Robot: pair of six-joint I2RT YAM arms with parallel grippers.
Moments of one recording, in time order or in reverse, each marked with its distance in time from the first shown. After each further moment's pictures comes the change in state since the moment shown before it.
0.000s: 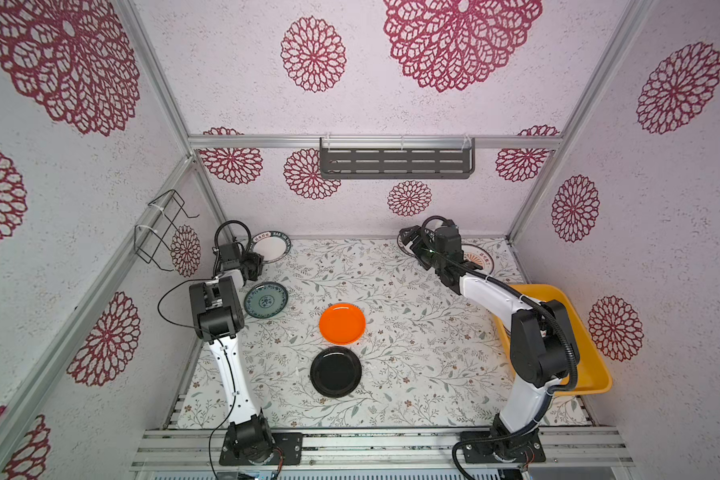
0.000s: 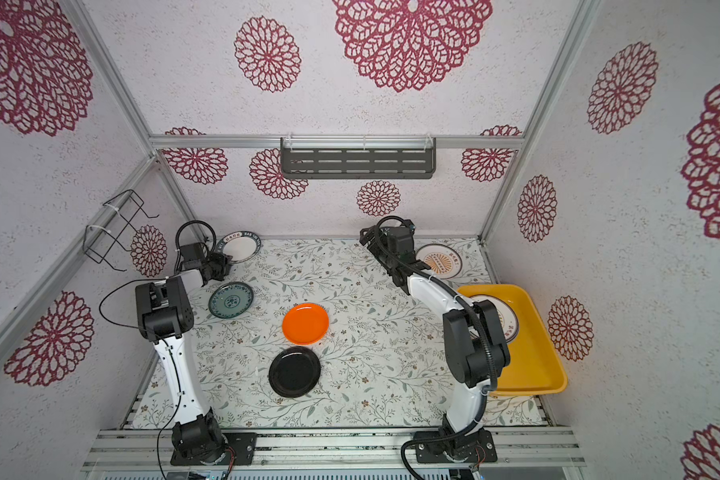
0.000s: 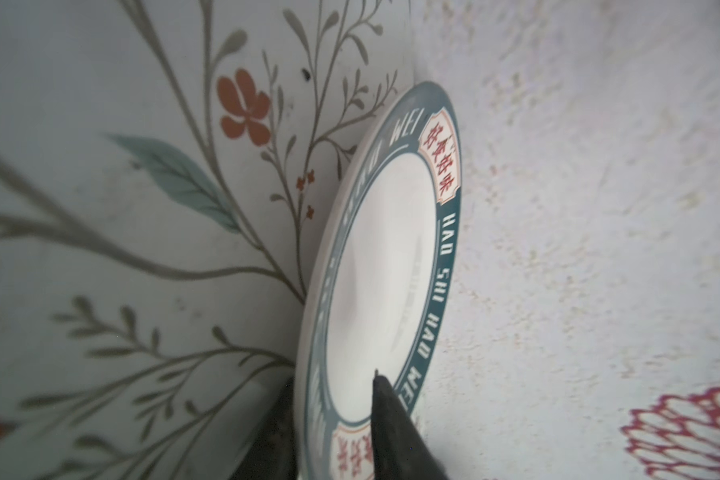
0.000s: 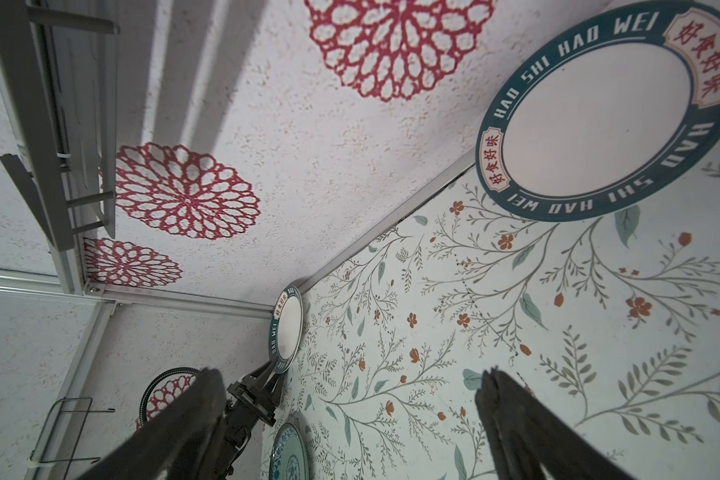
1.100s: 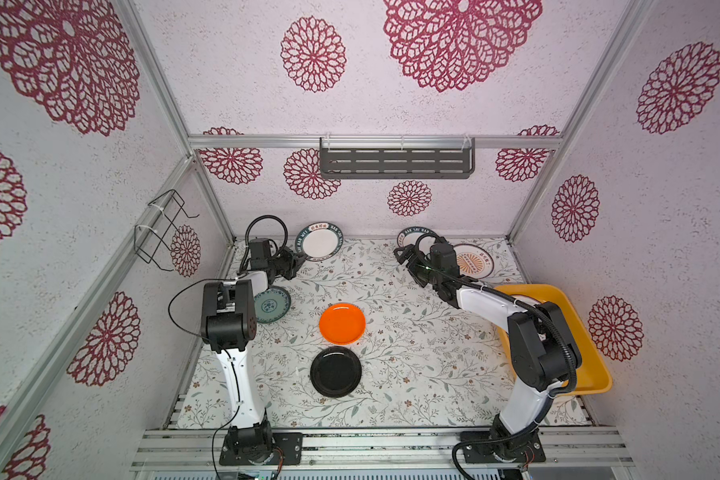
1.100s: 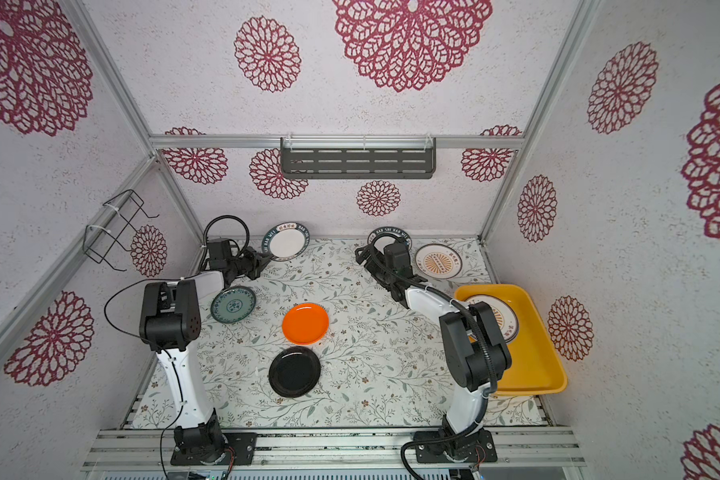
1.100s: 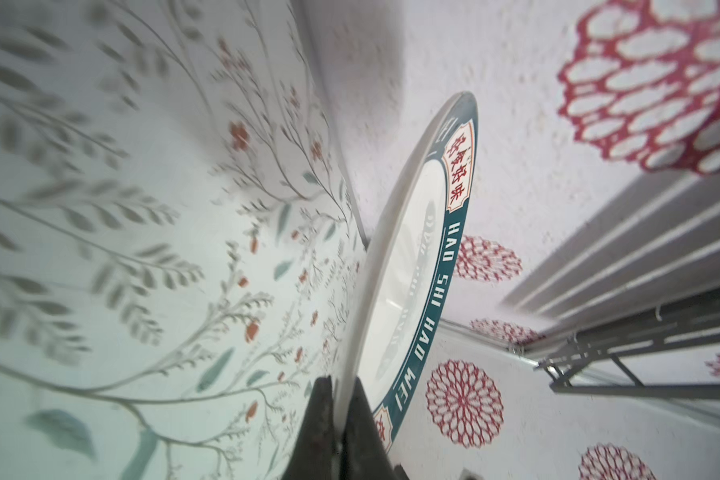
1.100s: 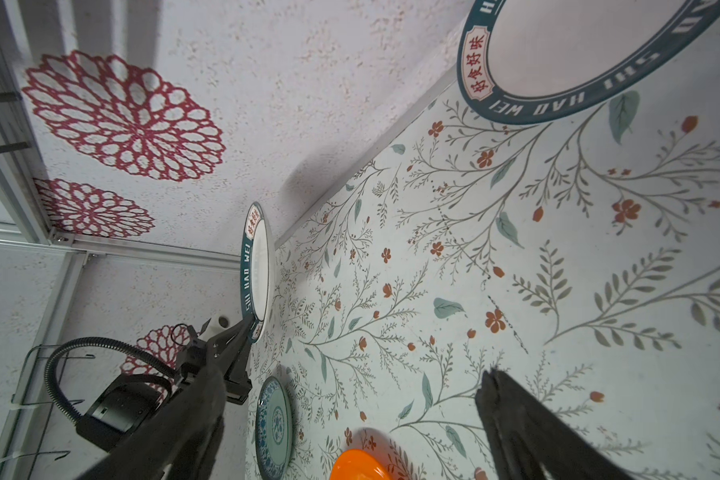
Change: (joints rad) left arm -0.239 -0.288 -0.294 0.120 0.353 -0.030; right arm 0.030 -0.024 -0.164 0.068 -0.092 0.006
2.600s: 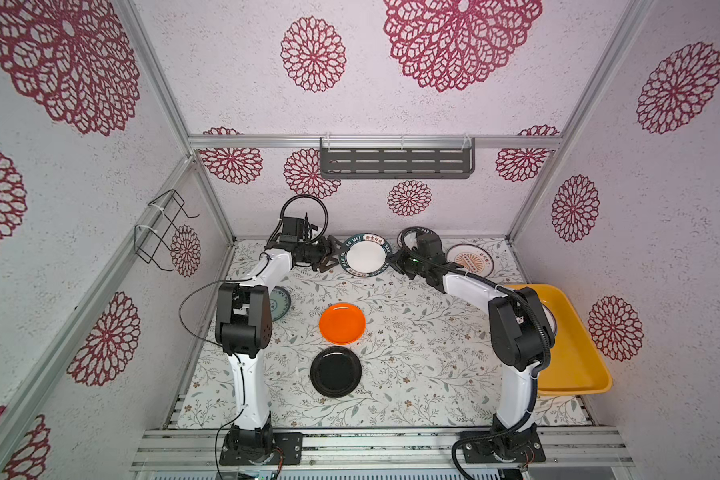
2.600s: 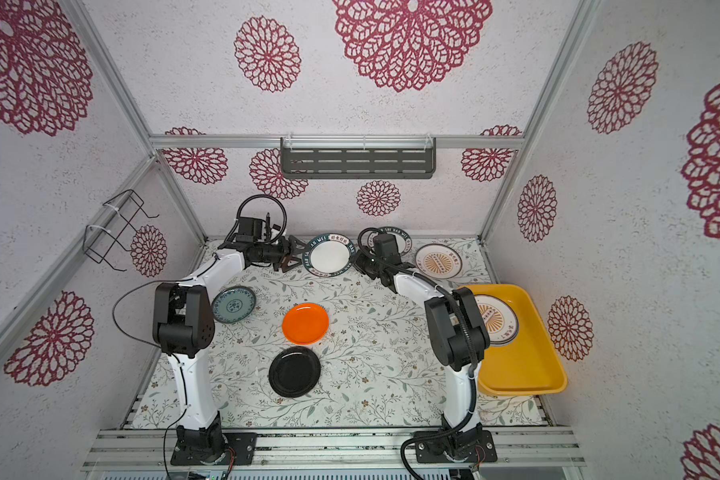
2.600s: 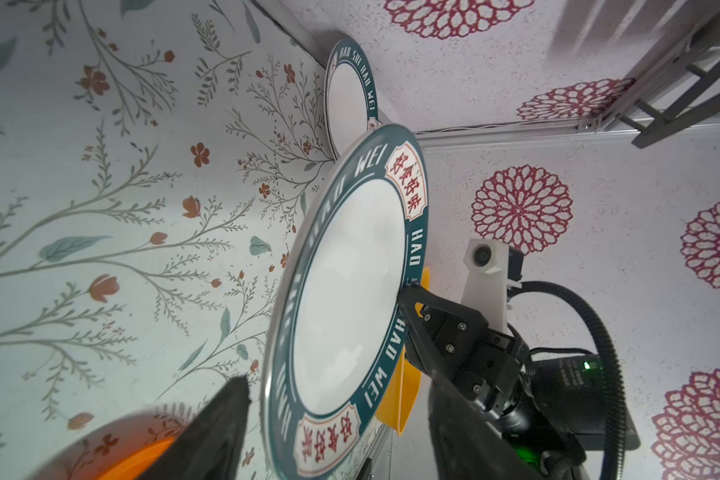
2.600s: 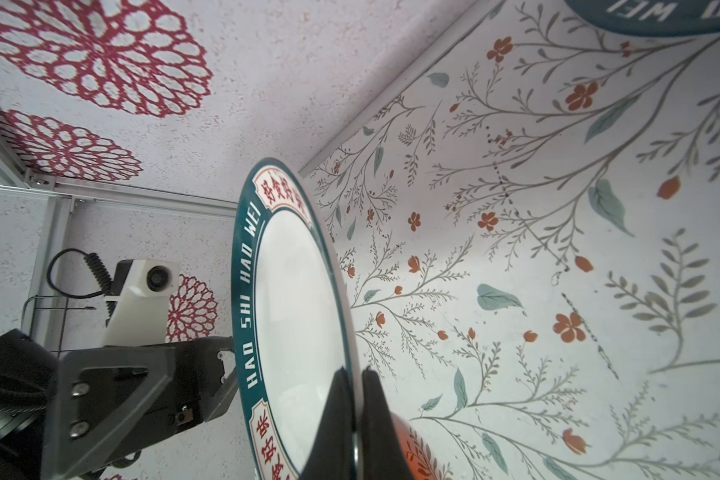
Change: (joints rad) left arm -0.189 -0.070 0.286 -0.603 0.081 0.464; right arm 0.013 0.192 0.237 -0.144 -0.151 -0.033
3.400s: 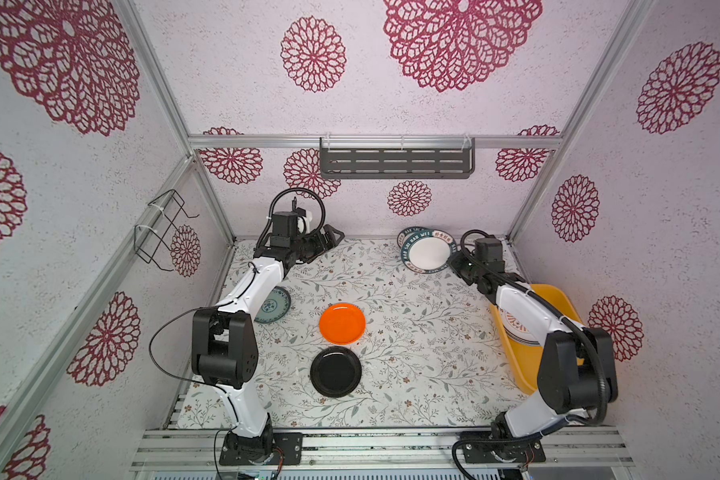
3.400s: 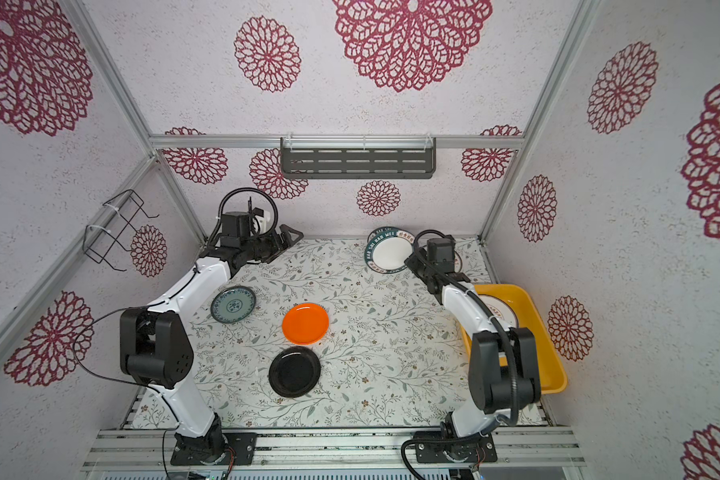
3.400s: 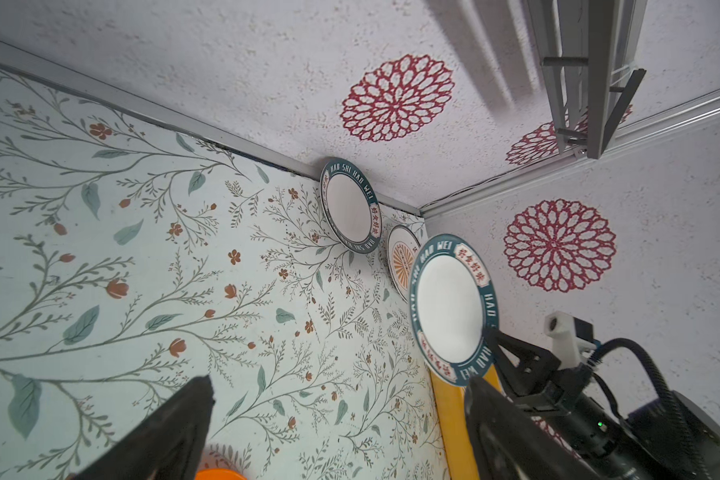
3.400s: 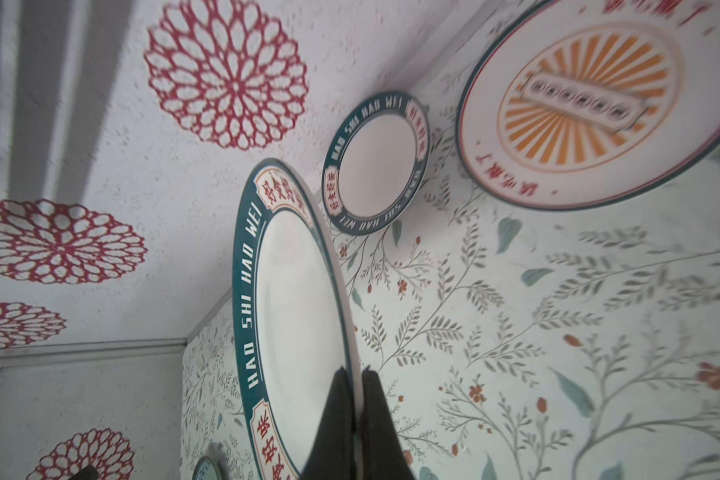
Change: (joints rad) left arm -0.043 -0.282 -0.211 0.177 -0.299 0.124; right arm -0.312 -0.459 -0.316 -0.163 0.248 -0.108
